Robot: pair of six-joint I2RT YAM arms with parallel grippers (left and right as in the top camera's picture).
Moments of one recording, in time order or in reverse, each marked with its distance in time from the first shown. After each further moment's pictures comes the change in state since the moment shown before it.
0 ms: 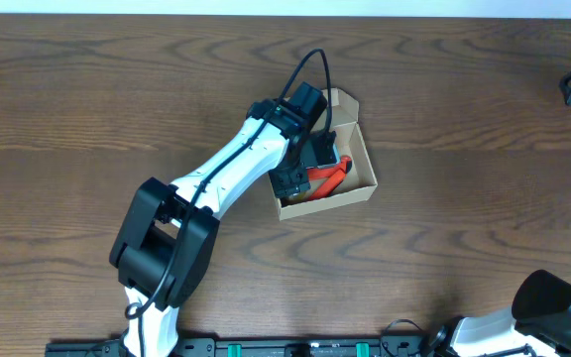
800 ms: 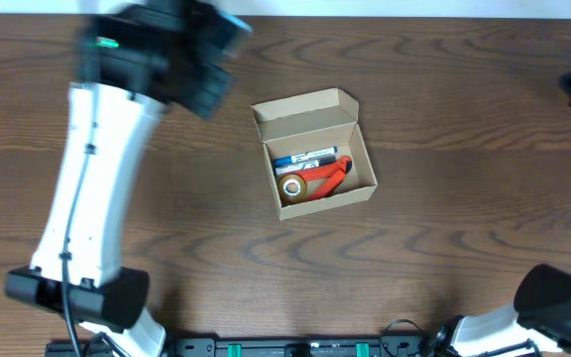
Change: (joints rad) left arm 0.418 -0.219 0.597 -0.480 0.097 -0.452; right arm 0.000 0.050 0.000 -0.037 -0.349 -0.087
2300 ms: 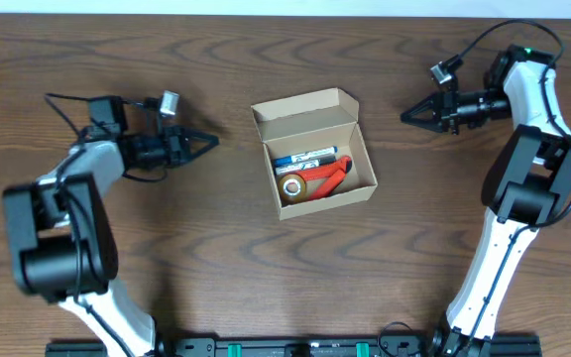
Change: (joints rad) left arm 0.365 0.143 -1.114 1.189 1.163 -0.356; right arm 0.270 0.740 -0.019 -0.256 -0.542 -0.392
